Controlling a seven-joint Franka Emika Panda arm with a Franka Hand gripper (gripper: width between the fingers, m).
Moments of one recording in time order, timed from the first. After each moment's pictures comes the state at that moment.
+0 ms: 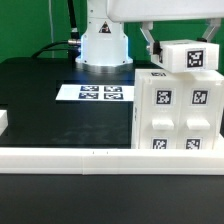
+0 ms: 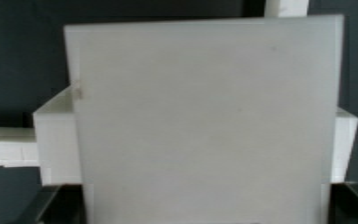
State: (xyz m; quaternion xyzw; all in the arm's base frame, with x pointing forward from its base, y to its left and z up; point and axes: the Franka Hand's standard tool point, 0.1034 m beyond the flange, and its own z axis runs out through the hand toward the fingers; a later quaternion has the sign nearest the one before) arm 0.605 0.080 0.161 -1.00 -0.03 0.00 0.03
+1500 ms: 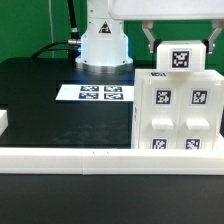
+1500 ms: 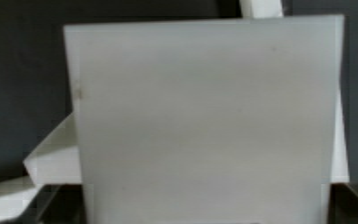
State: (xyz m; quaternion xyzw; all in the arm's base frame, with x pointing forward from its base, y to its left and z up) arm 0.605 0.084 0.160 -0.98 0.19 0.00 0.04
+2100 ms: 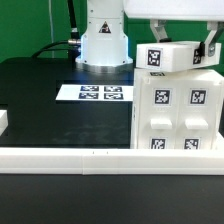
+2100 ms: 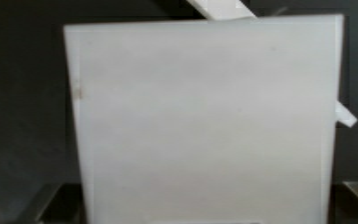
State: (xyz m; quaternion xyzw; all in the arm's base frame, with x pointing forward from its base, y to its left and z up) arm 0.607 0.088 0.160 -0.90 0.44 0.01 0.04
